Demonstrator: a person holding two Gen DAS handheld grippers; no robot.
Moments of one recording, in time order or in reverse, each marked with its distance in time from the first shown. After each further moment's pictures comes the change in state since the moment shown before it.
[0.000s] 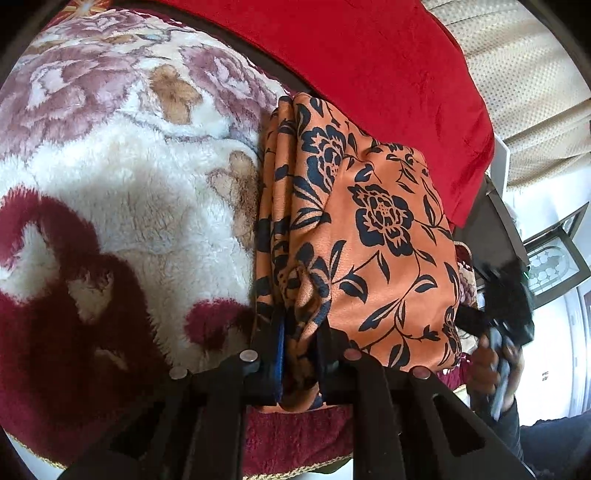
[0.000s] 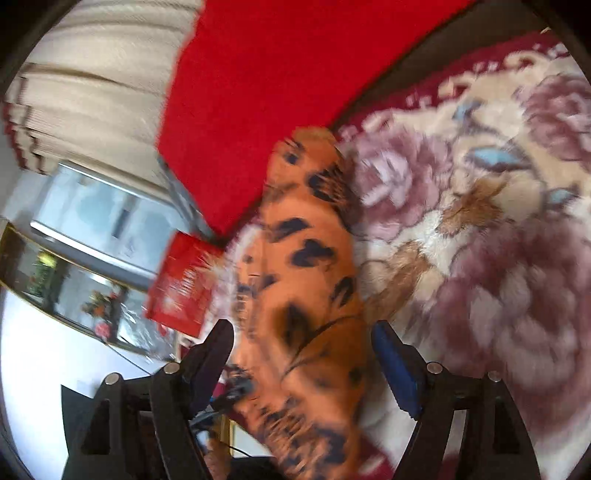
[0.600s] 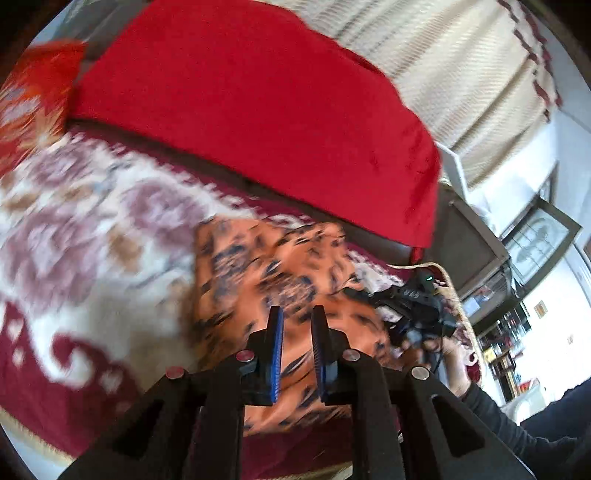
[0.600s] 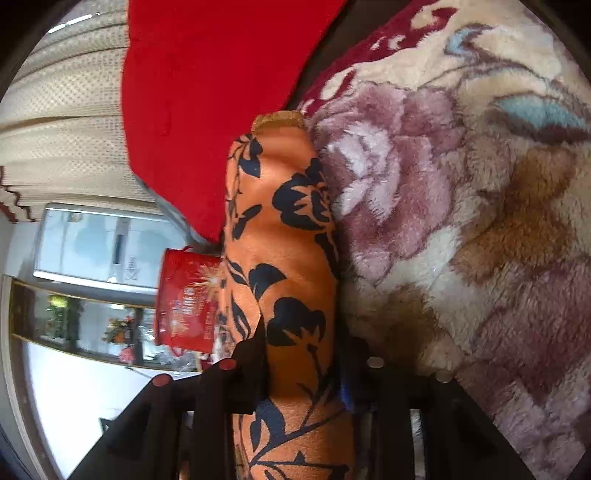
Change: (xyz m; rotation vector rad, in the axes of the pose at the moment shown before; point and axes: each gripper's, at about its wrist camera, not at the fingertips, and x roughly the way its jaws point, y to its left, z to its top) left arm -0.060 -0.102 0.024 0.247 -0.218 -0.014; right arm 0.056 -0.038 0.044 0.195 0.070 0.111
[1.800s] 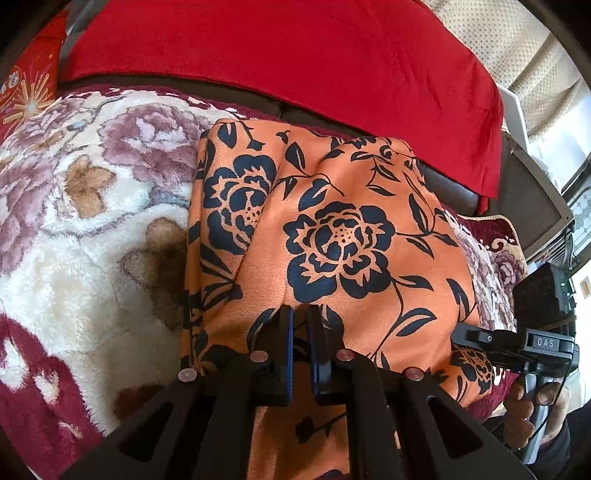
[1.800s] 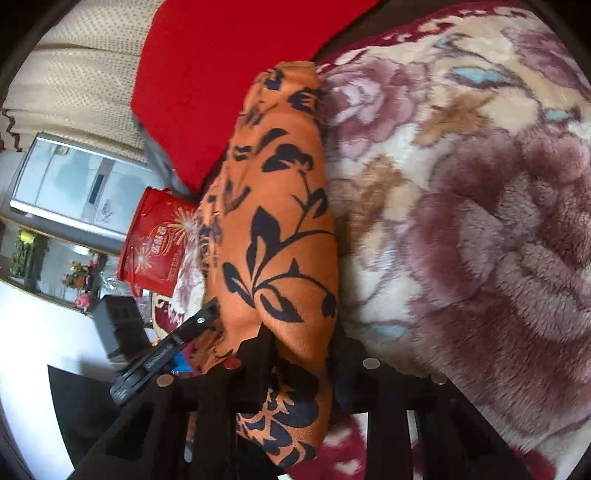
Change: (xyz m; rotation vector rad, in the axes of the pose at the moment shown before) left arm 0.105 0.021 -0.033 0.002 0.187 0.229; right arm -0.023 0.021 -0.059 -0.180 0.060 -0.178
